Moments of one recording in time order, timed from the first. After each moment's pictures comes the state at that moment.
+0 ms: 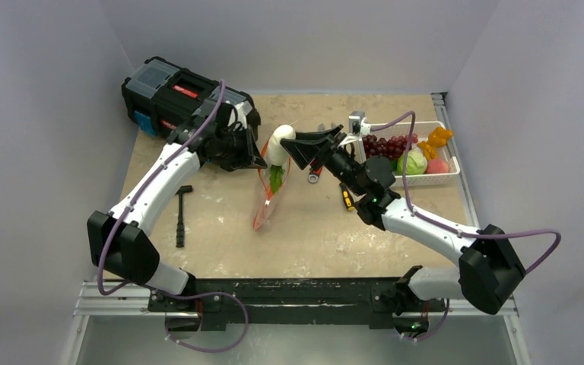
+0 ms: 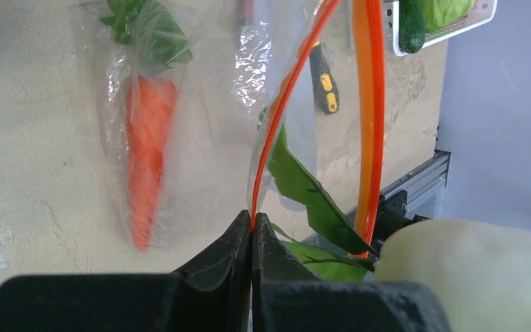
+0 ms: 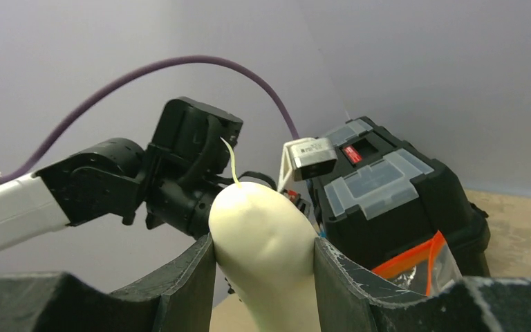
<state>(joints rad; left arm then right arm) -0.37 1.49 1.39 -0.77 0.41 -0.54 0.72 1.28 0.78 0.90 -0.16 0.60</state>
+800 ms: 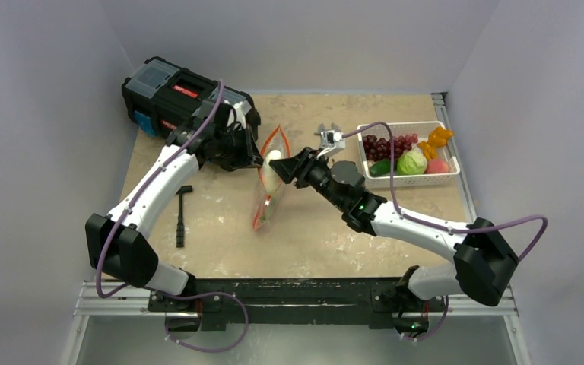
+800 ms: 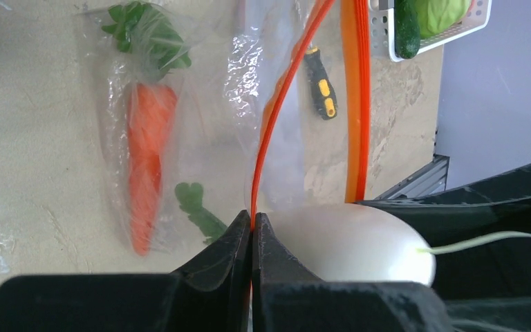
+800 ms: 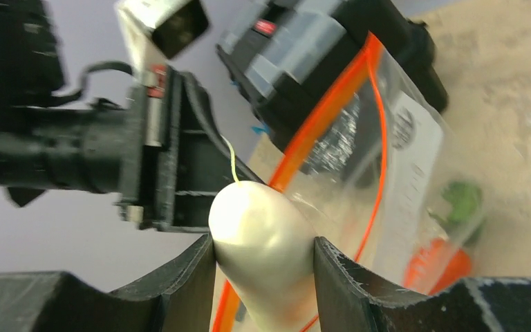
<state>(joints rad) -0.37 1.47 1.38 -0.75 0.41 -0.55 0.85 1.33 0.79 0.57 0.11 0.78</state>
